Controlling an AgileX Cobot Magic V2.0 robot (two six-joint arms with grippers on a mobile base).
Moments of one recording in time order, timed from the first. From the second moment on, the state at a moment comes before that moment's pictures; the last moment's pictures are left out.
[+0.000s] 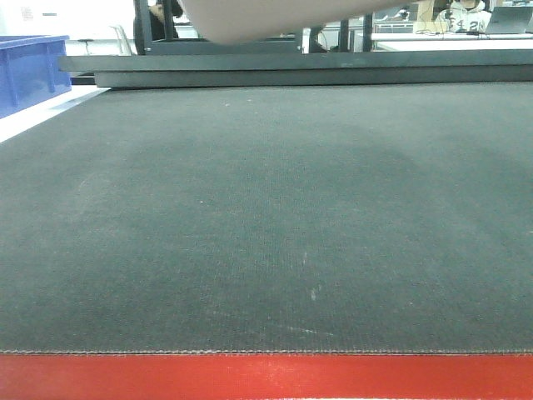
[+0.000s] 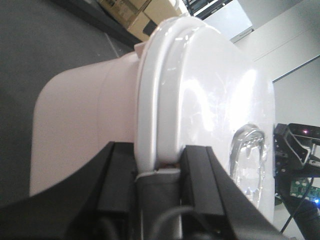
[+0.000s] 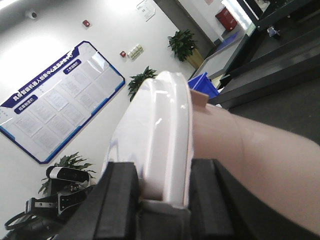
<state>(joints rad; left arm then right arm) -0.04 1.68 -1.56 -1.57 1.11 0.72 -0.26 1.31 -1.28 1.65 0.97 -0.80</state>
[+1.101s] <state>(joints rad) -0.04 1.68 -1.67 -1.60 1.08 0.72 -0.26 1.35 -1.28 1.58 0.98 -0.80</state>
